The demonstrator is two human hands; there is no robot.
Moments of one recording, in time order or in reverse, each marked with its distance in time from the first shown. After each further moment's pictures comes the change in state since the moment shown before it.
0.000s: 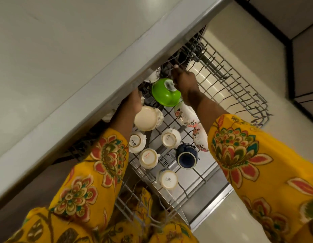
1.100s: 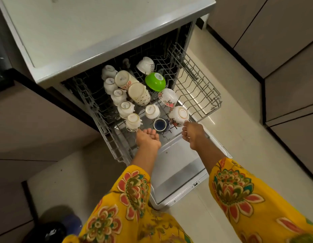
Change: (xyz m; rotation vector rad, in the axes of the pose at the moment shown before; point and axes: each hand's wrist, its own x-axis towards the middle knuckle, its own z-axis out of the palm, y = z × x) left_hand -0.251 -0.175 0.001 -0.819 0.306 -0.344; right_hand -0.238 0.097 -0.150 0.035 0.050 0.310
